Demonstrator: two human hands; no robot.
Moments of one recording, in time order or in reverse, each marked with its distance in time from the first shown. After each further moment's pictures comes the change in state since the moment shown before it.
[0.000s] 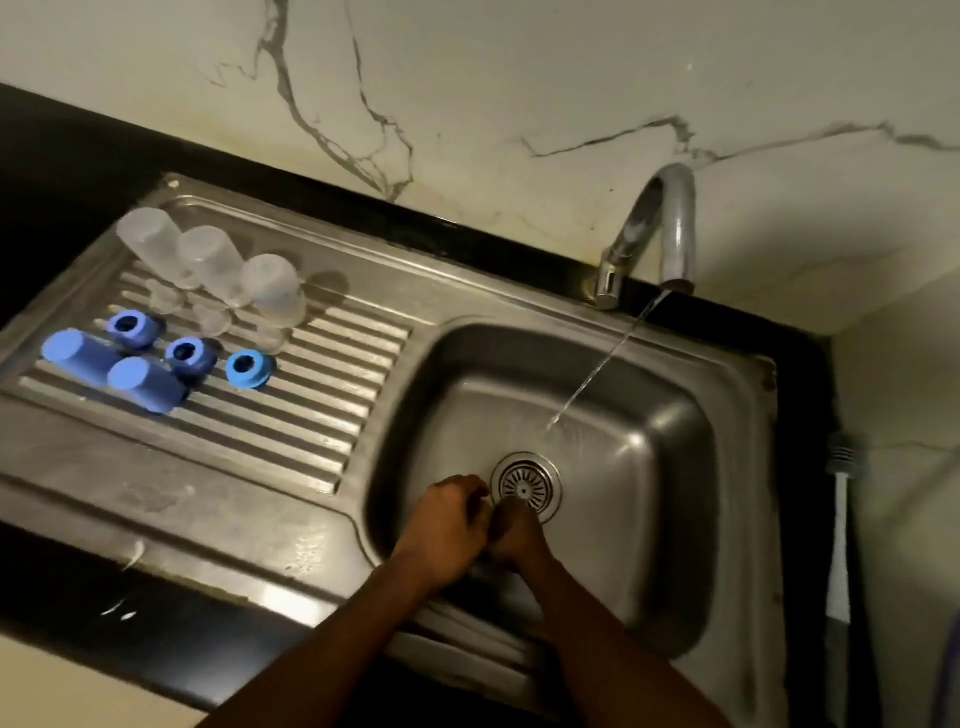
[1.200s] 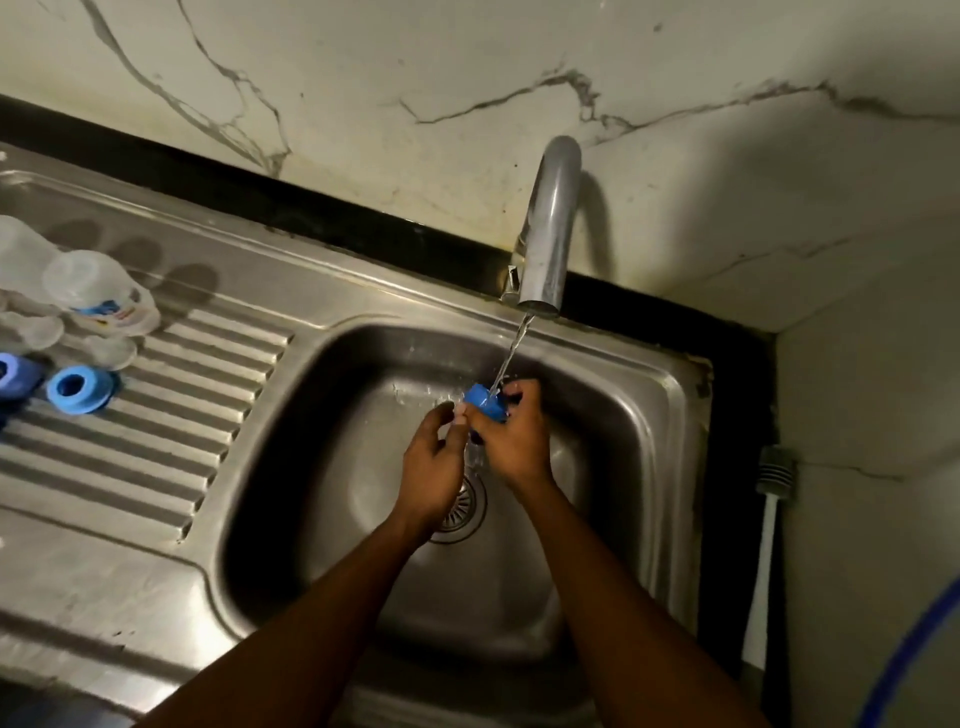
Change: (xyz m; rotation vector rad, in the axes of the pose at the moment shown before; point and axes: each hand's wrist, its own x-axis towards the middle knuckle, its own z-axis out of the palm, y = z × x) left_hand 0.111 0.064 0.085 -0.649 0.168 -0.332; right_hand 0.058 -0.034 -0.139 0.441 0.372 -0.178
